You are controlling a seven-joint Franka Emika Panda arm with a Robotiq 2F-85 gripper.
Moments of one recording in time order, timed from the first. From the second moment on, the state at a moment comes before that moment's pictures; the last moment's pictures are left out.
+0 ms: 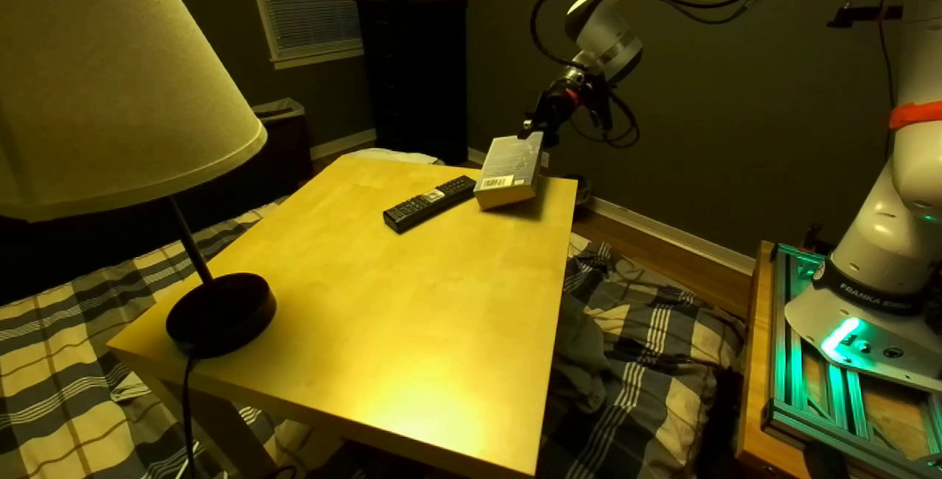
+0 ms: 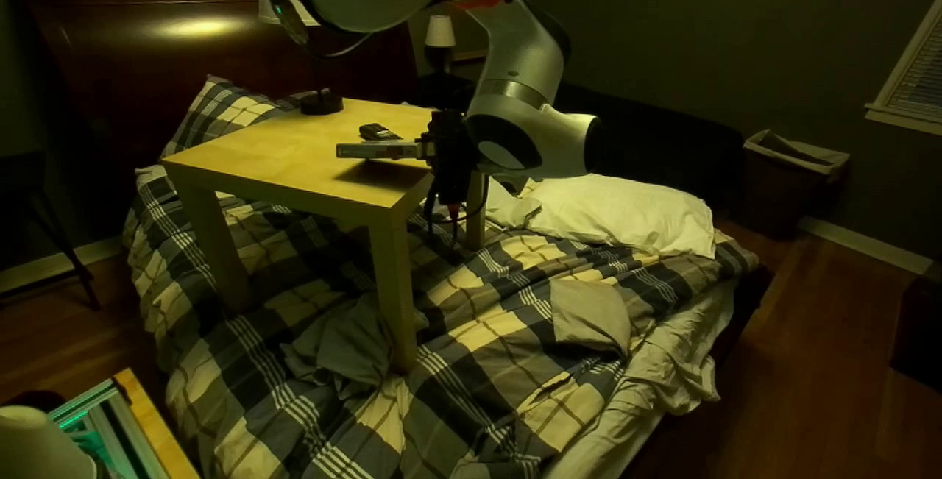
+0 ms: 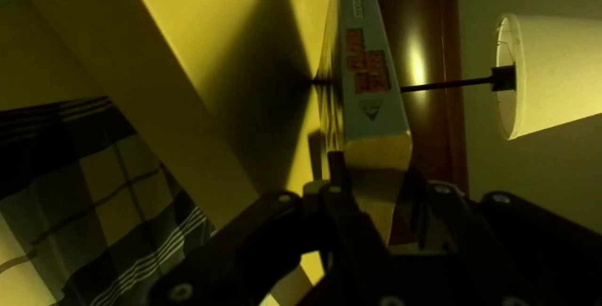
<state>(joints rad) -0.18 0.37 -0.09 -1.93 1.20 1.62 -0.54</state>
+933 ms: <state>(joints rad) -0.09 0.24 -0.09 -1.77 0.98 1.36 0.15</state>
